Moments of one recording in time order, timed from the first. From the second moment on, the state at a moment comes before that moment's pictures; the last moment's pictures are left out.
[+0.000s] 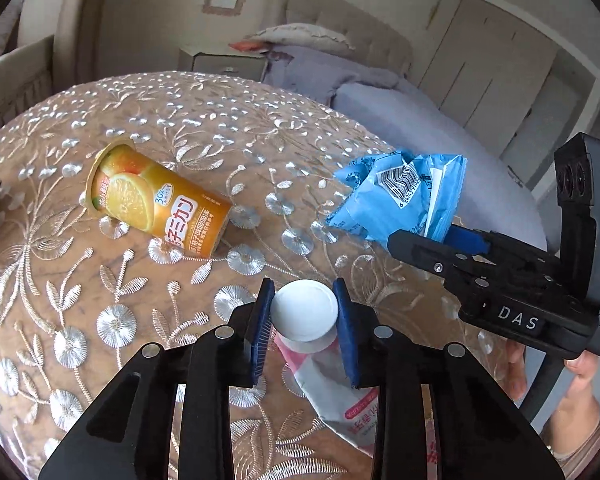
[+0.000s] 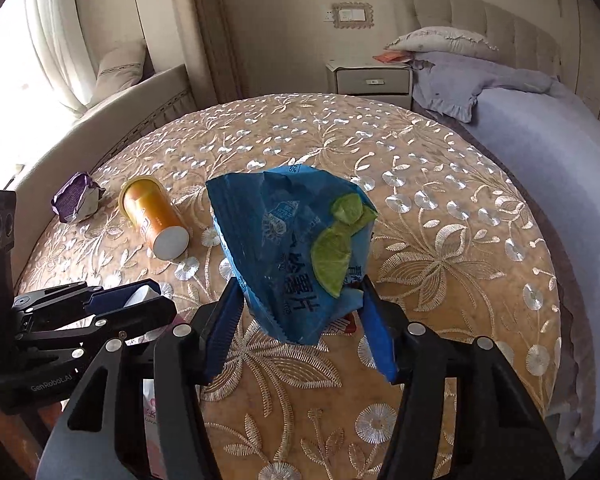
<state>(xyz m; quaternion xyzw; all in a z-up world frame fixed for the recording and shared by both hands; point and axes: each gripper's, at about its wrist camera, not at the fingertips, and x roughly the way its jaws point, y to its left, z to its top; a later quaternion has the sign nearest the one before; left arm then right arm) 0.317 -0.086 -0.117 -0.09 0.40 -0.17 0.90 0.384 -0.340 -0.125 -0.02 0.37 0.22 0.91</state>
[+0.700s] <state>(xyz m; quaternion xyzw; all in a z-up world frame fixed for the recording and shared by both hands) 0.237 -0.149 -0.064 -0.04 0.34 -0.25 0.91 0.269 -0.431 -0.095 -0.01 0.32 0.15 0.94</state>
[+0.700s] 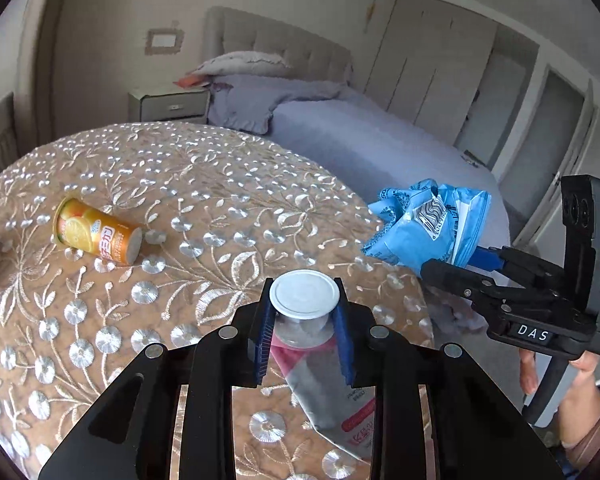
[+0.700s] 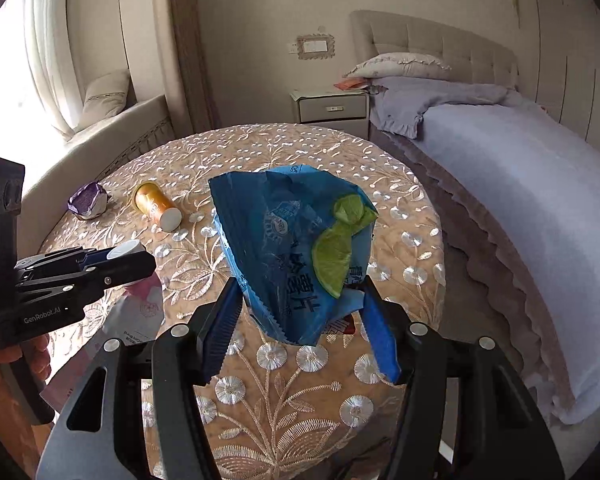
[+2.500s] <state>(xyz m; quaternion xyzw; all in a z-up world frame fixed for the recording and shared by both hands) 0.135 -0.408 -0.269 0.11 0.52 -0.48 0.70 0.150 -0.629 -0.286 0.05 0.50 -0.01 0.86</state>
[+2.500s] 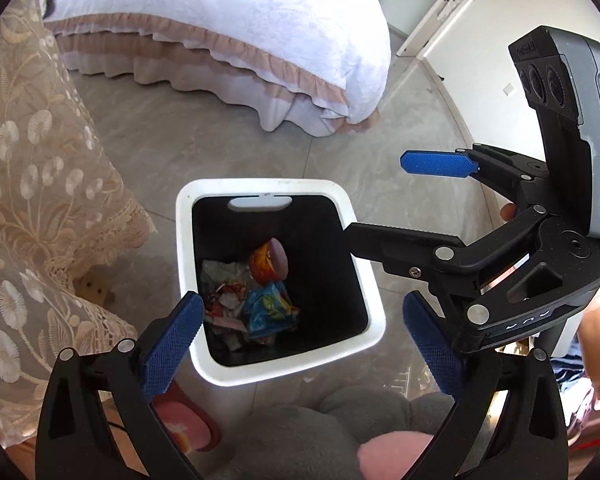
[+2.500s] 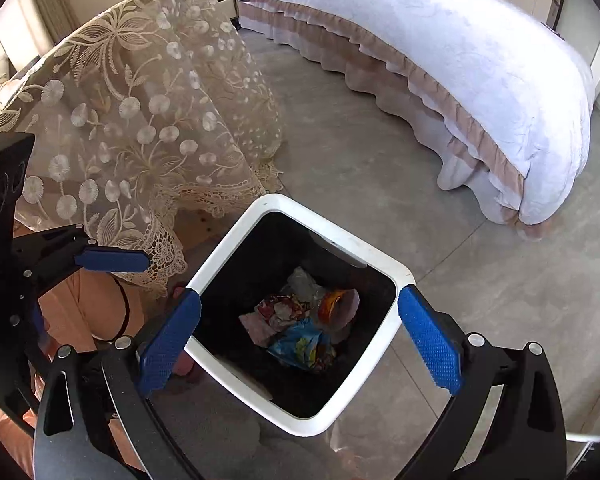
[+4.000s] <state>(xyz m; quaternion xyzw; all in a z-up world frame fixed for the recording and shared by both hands) 0.164 -0.041 -0.083 -0.02 0.28 -0.15 0.95 0.254 -0.364 -0.115 0.00 0.32 0.20 0.93</state>
